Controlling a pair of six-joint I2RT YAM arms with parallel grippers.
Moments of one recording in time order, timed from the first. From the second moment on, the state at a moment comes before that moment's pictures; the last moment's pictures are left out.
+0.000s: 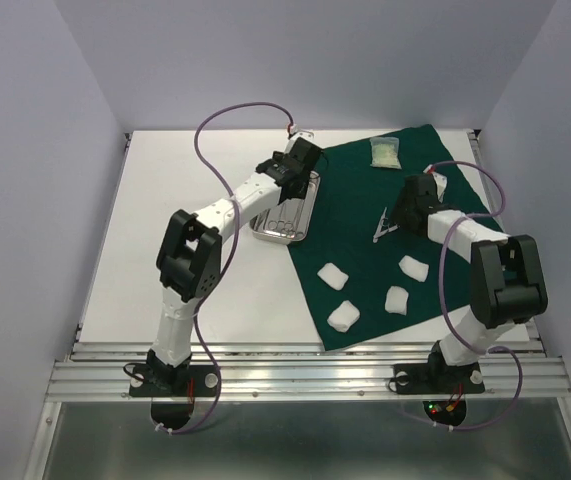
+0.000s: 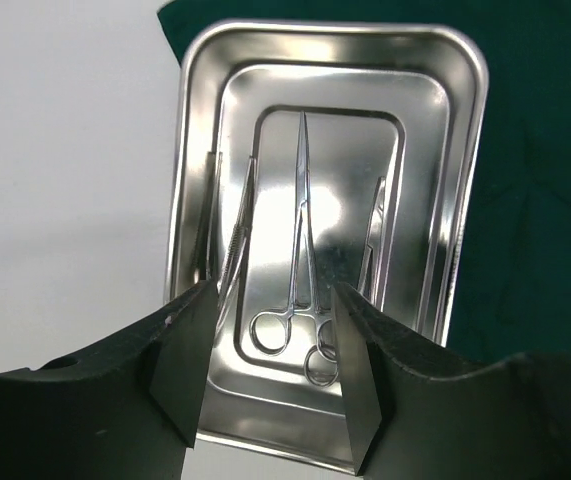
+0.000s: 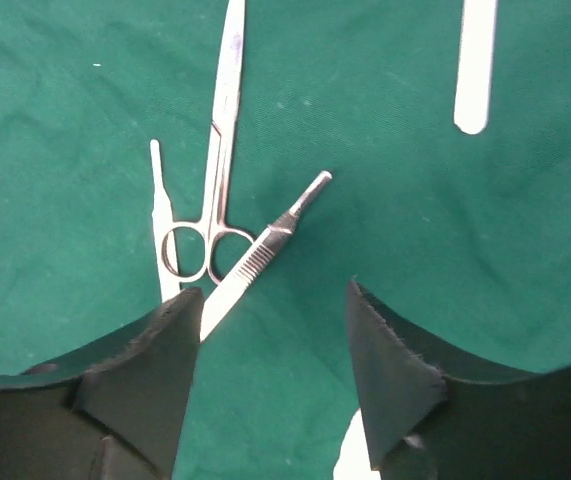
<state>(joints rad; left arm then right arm) -0.67 2.12 1.82 -0.59 -0.49 -0.28 0.13 1.63 0.97 -0.19 0.31 0.52</state>
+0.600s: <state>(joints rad) -0.67 1.95 1.82 -0.60 -0.48 -0.26 0.13 1.89 1.22 -0.17 0.31 0.50</state>
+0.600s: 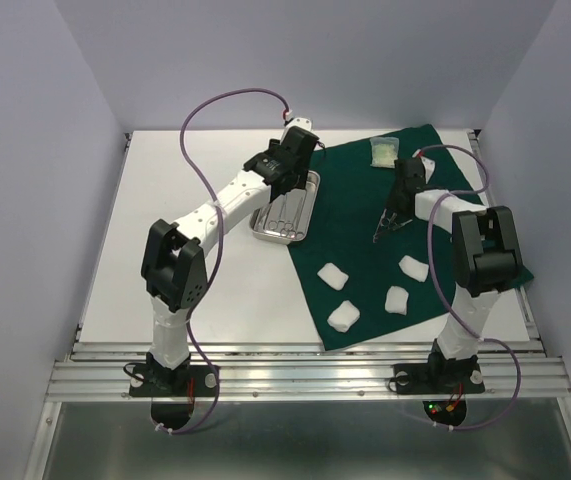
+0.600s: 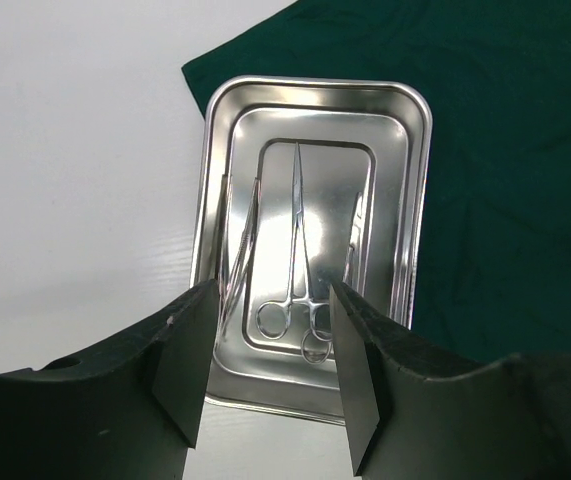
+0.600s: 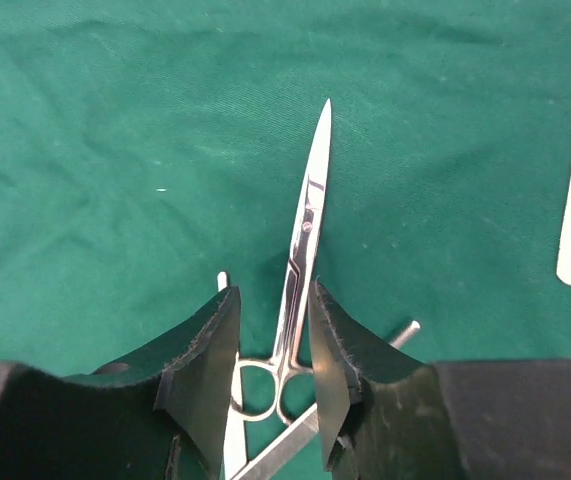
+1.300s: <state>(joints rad) -0.68 1.97 1.81 -0.61 -0.48 -0.26 0.13 1.96 1.24 -0.16 0.32 0.50</state>
